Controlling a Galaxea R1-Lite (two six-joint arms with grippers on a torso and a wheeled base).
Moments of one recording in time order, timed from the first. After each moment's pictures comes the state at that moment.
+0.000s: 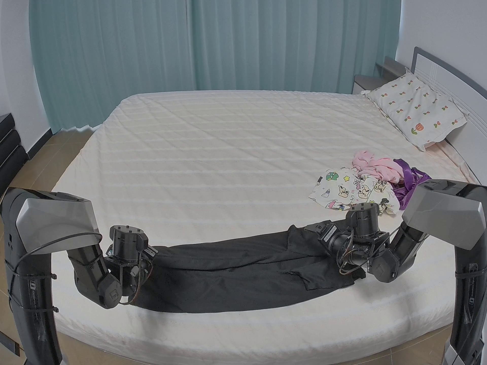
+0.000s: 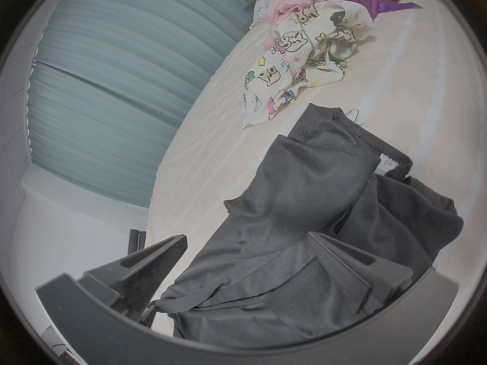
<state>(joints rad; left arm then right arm) -0.25 2.30 -0.56 -1.10 0.37 -1.11 0.36 2.35 -0.85 -0.95 0.02 1.02</state>
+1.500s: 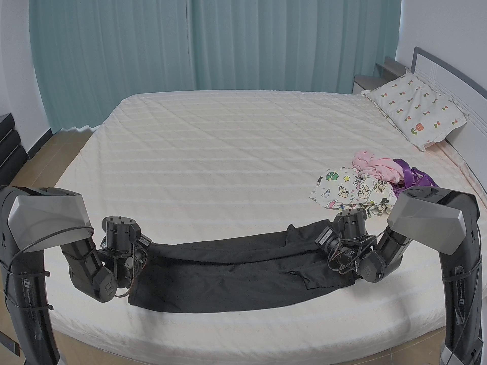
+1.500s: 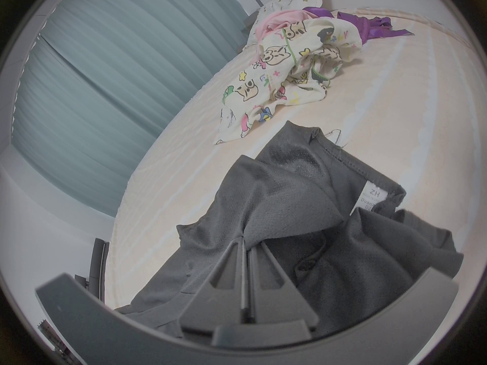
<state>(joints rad) -0.21 2.26 -0.58 -1.12 0.36 -1.12 0.37 2.46 -0.97 -0.90 -0.20 0.94</state>
